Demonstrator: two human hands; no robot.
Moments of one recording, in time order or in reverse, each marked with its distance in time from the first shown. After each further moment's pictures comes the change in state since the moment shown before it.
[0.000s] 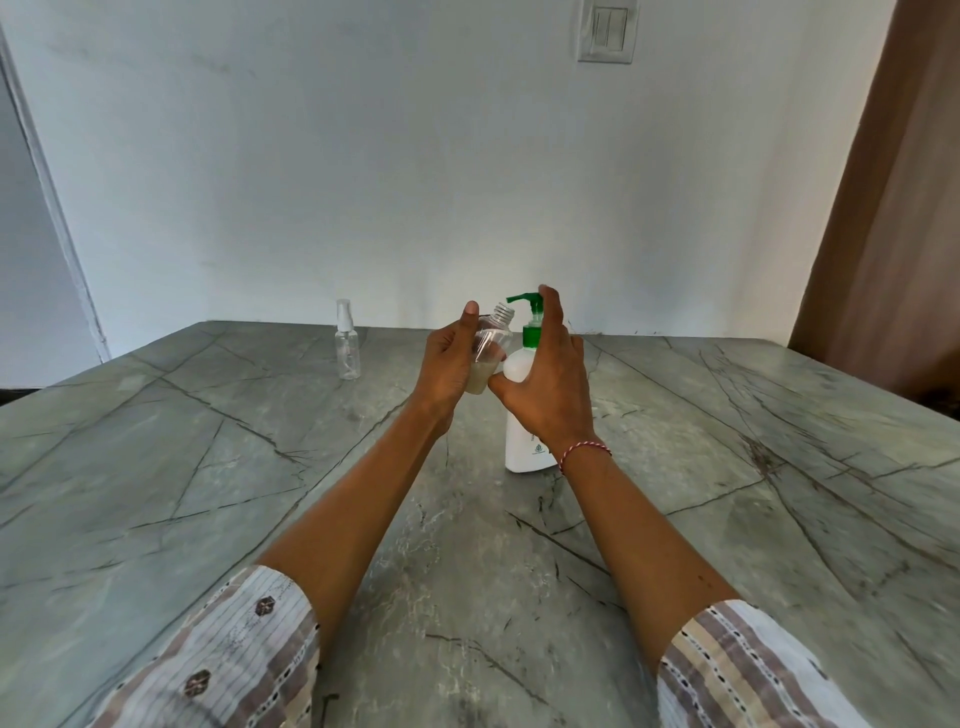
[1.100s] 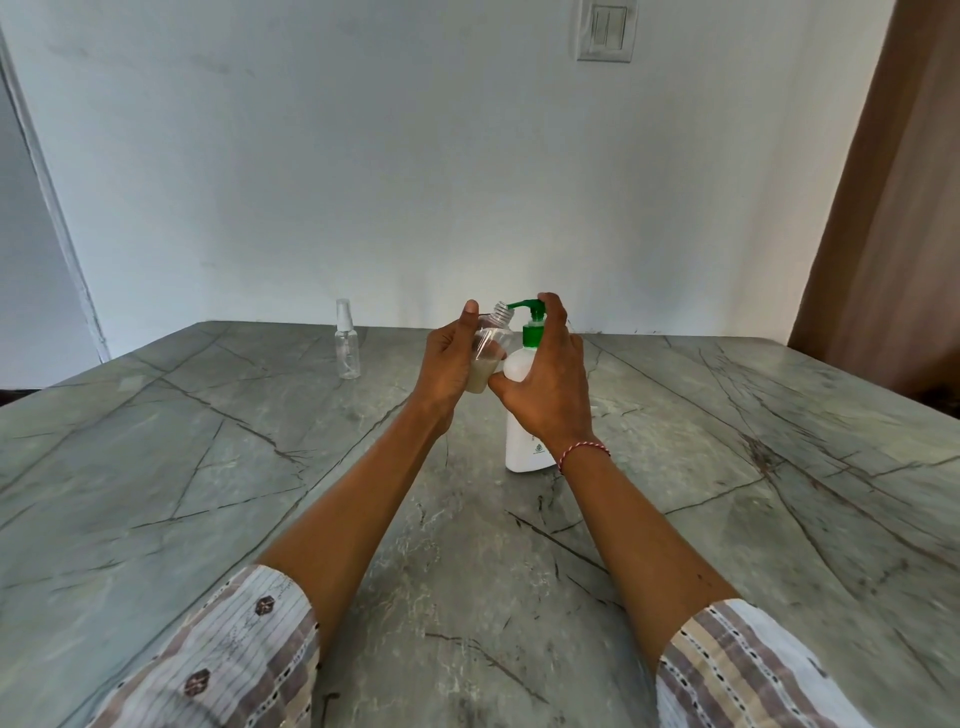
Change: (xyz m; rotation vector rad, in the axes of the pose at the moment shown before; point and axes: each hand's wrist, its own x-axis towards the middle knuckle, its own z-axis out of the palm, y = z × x) left_hand 0.001 -0.002 0.000 -0.012 -0.005 -0.002; right_hand -0.002 0.000 0.000 0.026 0.020 0.002
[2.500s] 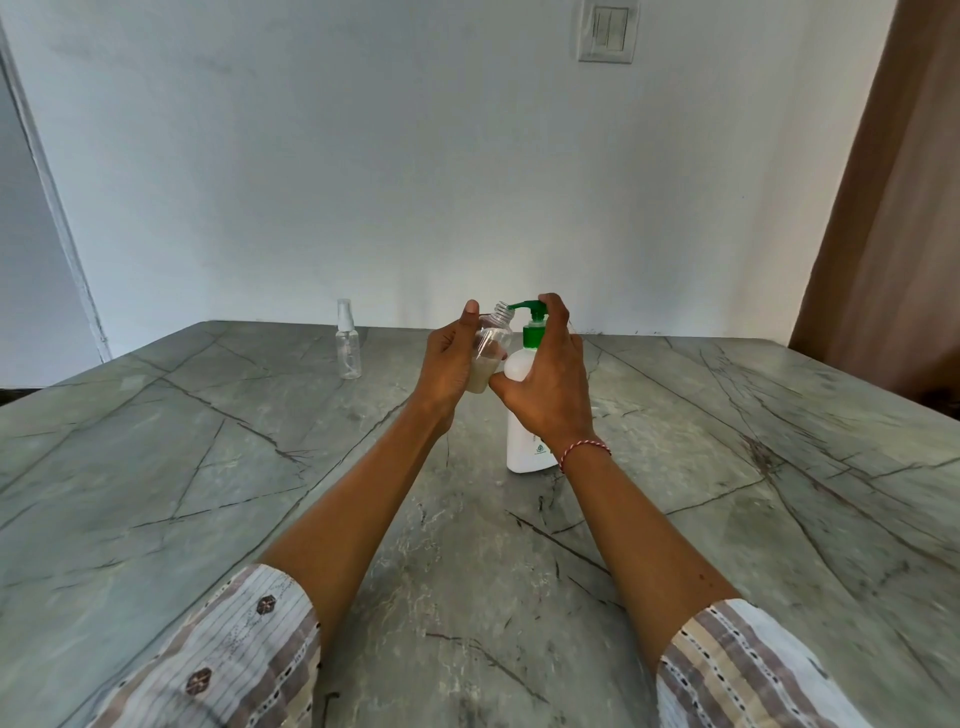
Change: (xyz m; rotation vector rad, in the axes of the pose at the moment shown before) left_hand 0.000 0.001 -0.001 -0.012 0.005 -0.013; right_hand 0.000 -0.003 -0.002 0.008 -0.013 0.013
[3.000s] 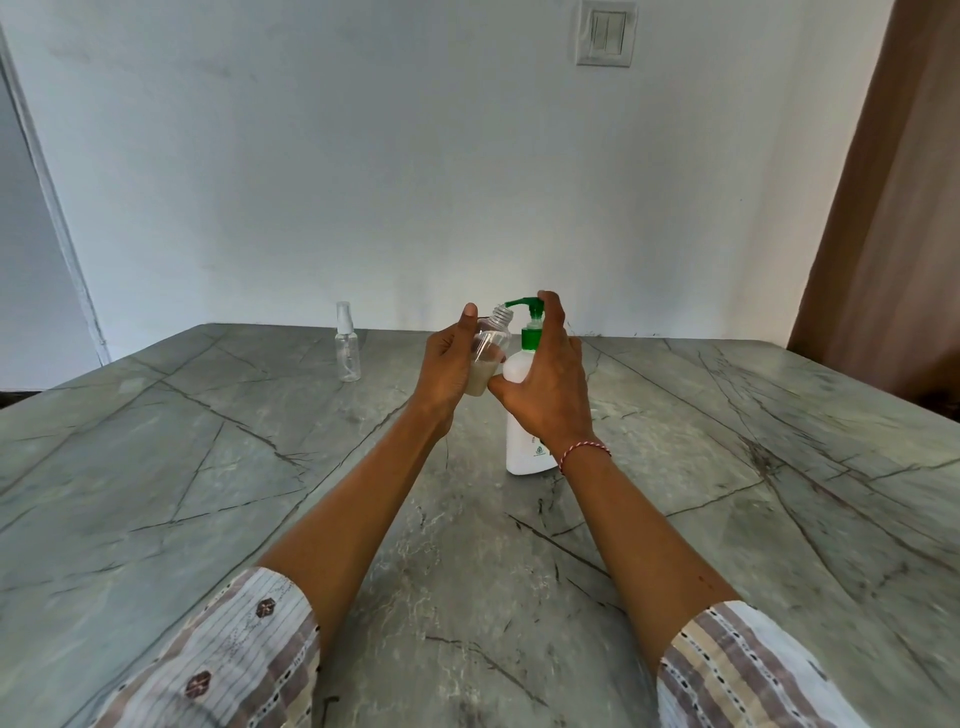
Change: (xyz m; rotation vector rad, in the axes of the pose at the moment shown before) left_hand 0.001 -0.003 0.000 -0.001 0.008 -0.006; right_hand 0.002 0.001 0.001 -0.008 -0.005 -0.006
